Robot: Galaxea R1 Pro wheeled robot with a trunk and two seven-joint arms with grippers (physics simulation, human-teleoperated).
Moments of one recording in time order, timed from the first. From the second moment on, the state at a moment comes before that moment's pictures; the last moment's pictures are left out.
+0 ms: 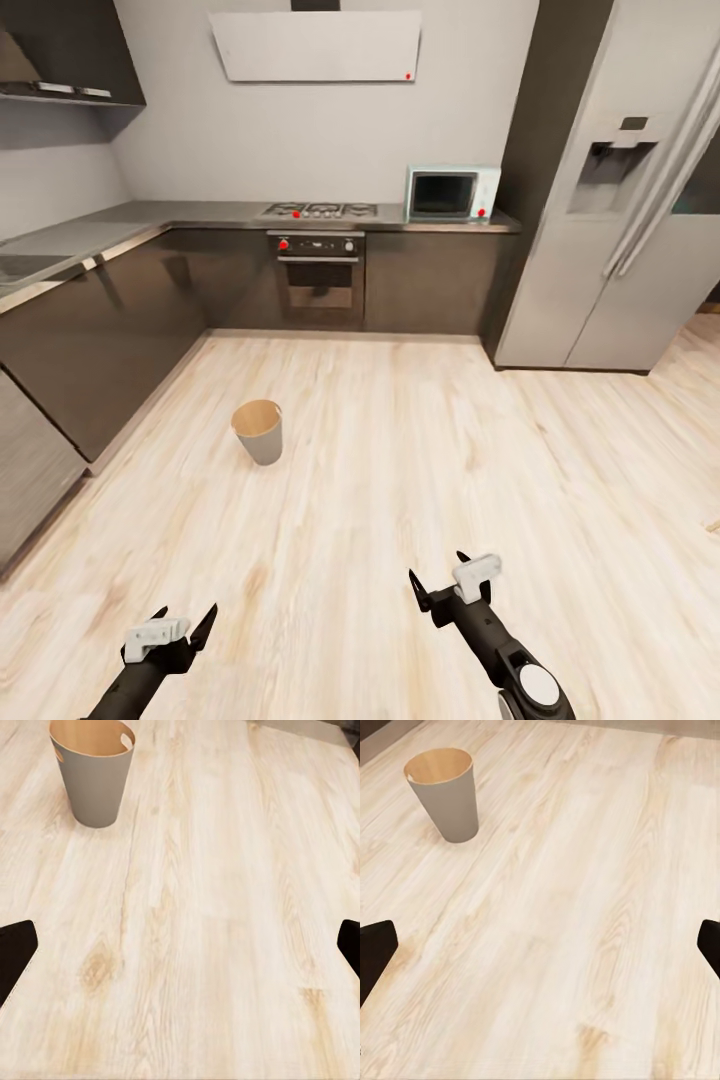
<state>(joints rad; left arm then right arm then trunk) -0.01 0.07 0.28 -1.12 0.17 -0.15 -0.43 -0.08 -0.01 0.16 -1.32 0.05 0.02 0.16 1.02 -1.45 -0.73</state>
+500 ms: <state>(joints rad) -0.01 0.07 0.28 -1.12 0.17 -0.15 -0.43 -0.08 -0.01 0.16 -1.32 0.06 0.02 0.16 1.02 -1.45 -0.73</state>
